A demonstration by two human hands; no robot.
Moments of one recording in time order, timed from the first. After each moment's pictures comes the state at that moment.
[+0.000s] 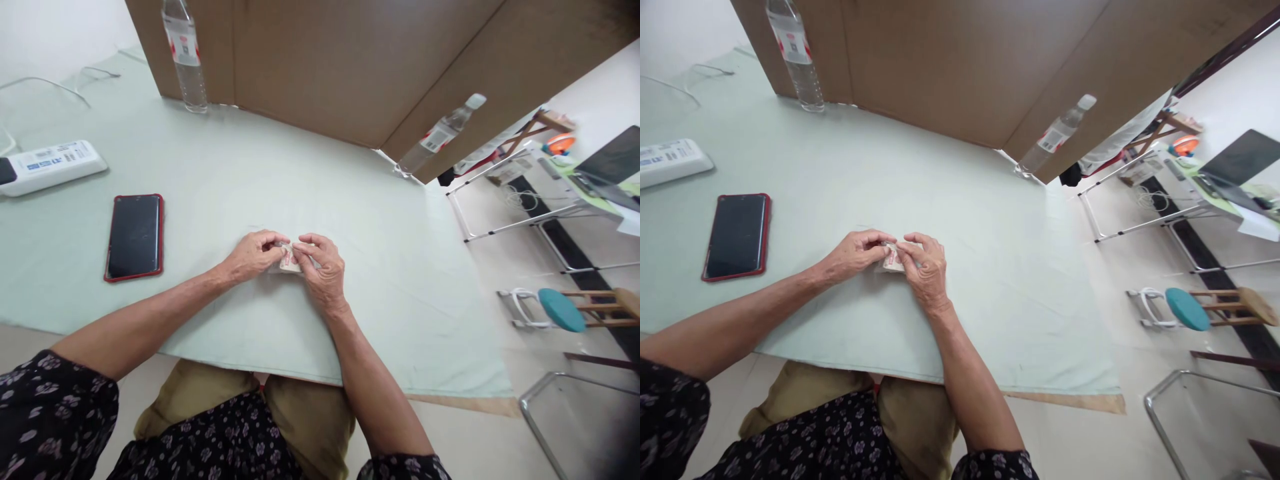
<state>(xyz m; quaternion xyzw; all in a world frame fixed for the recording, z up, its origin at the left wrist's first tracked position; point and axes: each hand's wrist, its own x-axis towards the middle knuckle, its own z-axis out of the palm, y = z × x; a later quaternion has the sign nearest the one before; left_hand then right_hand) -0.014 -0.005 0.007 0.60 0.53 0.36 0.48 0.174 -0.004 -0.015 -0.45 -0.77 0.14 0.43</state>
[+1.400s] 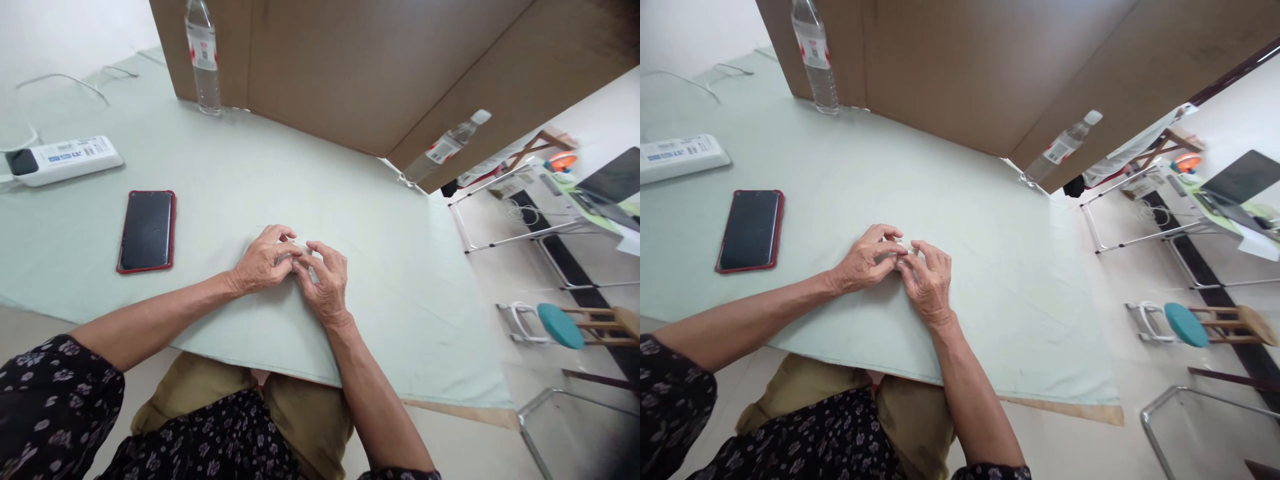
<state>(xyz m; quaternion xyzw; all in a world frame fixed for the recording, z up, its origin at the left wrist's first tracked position) -0.011 -0.012 -0.014 0.76 0.41 0.46 0.19 0.174 -0.022 -0.017 -0.41 -0.82 -0.03 0.40</state>
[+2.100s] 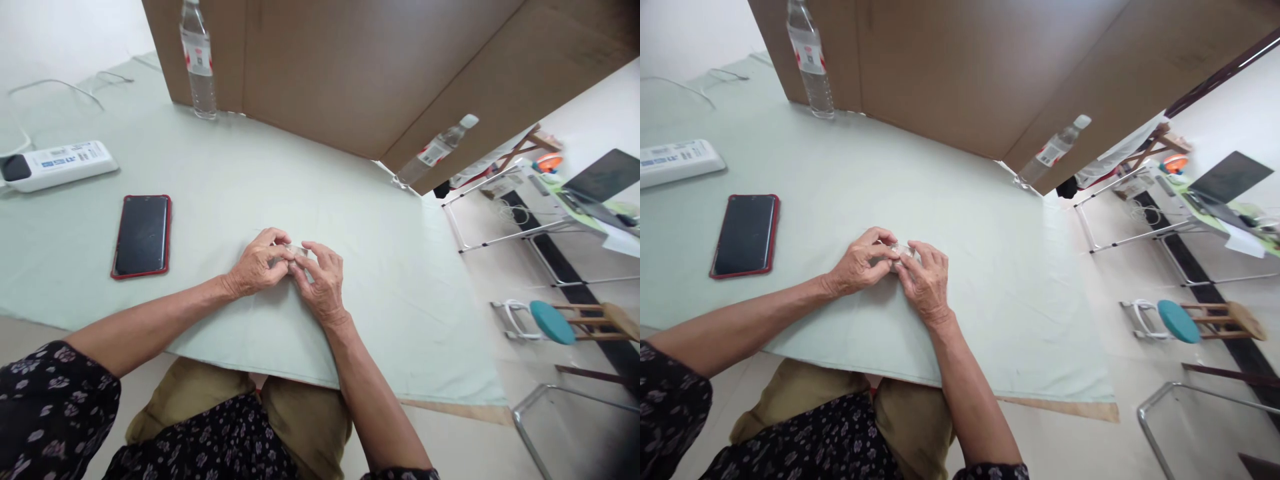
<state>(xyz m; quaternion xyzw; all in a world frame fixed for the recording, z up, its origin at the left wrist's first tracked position) -0.010 -0.012 -0.021 0.75 0.38 0.51 0.19 0.178 -0.018 -0.018 -0.40 -0.84 -0.05 0.37</state>
